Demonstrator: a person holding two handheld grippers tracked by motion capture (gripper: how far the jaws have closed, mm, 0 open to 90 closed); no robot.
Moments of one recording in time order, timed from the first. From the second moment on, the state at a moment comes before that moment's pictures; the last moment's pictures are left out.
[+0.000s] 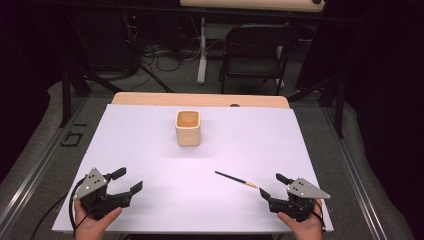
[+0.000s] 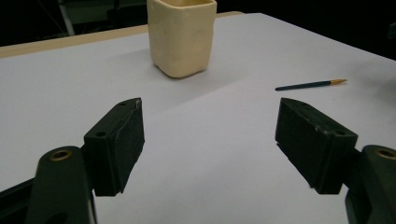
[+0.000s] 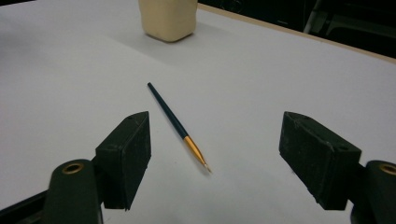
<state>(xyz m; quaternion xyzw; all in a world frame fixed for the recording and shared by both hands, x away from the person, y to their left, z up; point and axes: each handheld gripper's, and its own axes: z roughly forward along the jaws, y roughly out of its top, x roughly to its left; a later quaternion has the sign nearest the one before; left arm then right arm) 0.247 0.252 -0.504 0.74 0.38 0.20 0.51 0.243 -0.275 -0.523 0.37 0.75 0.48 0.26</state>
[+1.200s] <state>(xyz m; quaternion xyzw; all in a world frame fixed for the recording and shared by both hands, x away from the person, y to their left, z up) 0.266 0.236 -0.503 0.81 0.38 0.13 0.42 0.265 -0.254 -0.514 0.34 0.86 0.35 0.18</state>
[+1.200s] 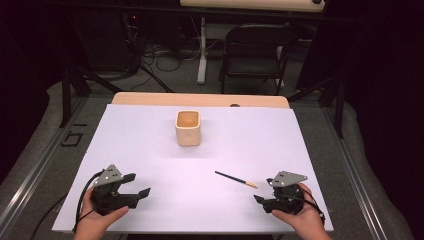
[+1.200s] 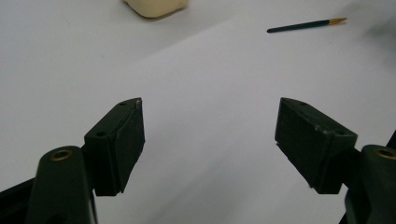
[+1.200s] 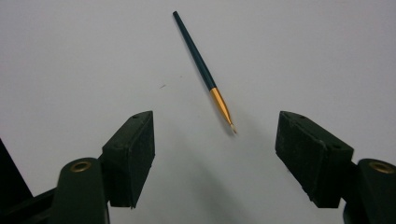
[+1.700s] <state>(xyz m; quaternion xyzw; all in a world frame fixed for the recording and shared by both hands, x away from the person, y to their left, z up) 0.264 0.239 -0.509 0.80 0.39 0.13 0.43 0.290 -0.255 -0.490 0.32 0.89 0.32 0.12</state>
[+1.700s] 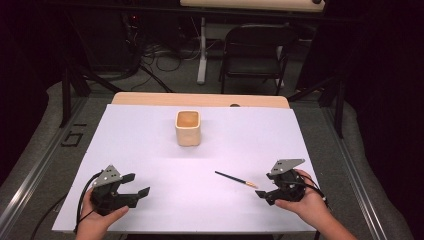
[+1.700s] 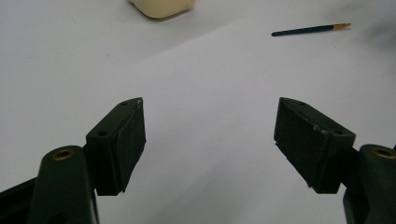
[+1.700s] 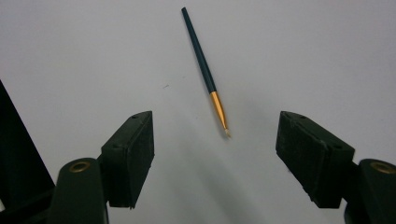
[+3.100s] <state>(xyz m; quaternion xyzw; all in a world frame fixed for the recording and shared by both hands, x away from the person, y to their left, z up) 0.262 0.241 -0.515 0.80 0.40 0.12 0.43 0.352 -0.228 -0.450 0.24 0.95 0.16 0.08</state>
